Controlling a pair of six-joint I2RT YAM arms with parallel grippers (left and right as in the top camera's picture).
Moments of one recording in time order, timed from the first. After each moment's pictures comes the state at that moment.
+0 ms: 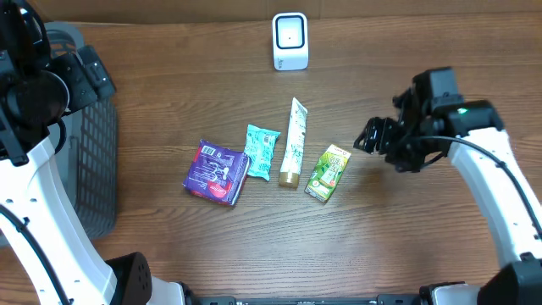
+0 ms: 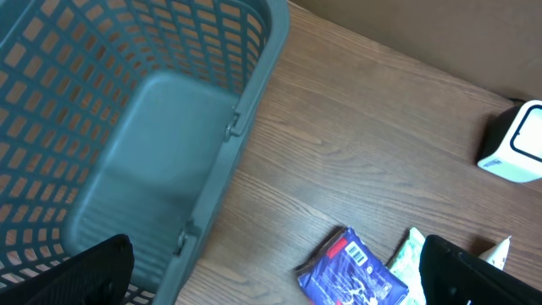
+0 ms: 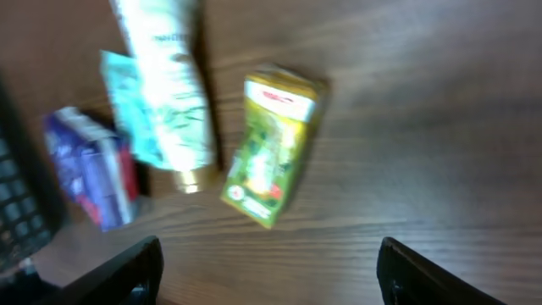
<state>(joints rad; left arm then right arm) 0.24 1.66 2.44 -1.65 -0.12 -0.23 0.14 1.53 1.24 -1.04 -0.41 0.47</state>
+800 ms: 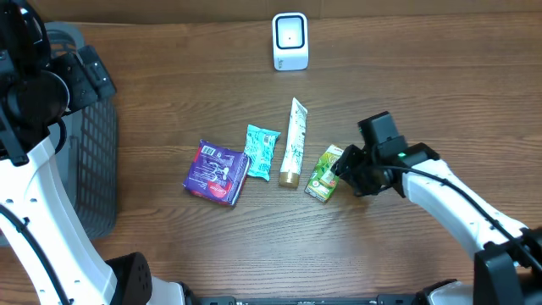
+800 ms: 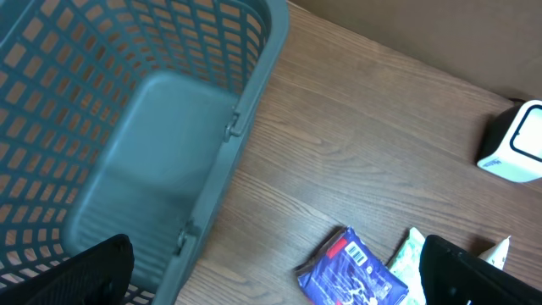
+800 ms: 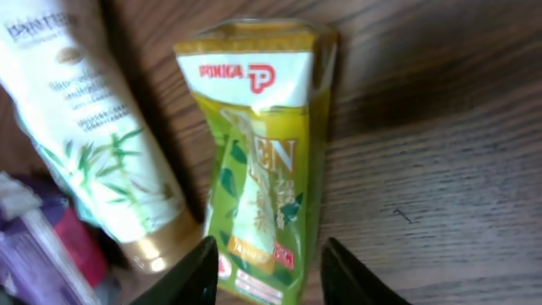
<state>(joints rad) 0.24 1.66 2.44 -1.65 -0.12 -0.23 0.39 1.56 0.90 -0.56 -0.28 0.92</state>
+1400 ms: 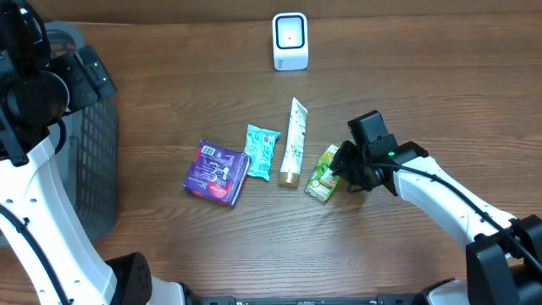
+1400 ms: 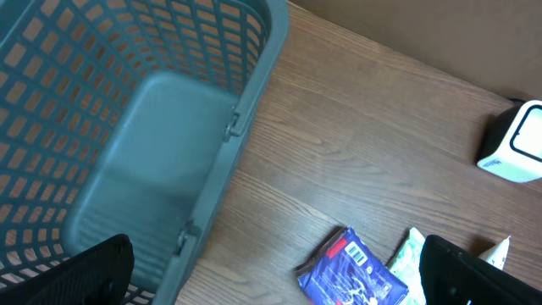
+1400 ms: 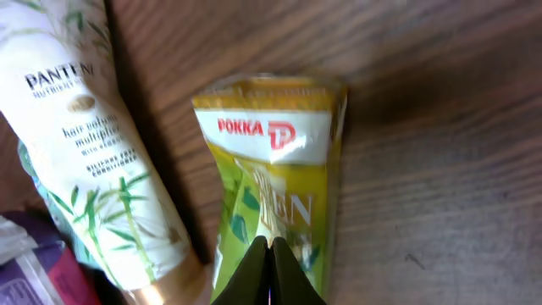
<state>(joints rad) 0.24 1.66 2.44 -1.65 -0.12 -0.23 0.42 1.59 0.92 -0.49 -0.17 0.96</state>
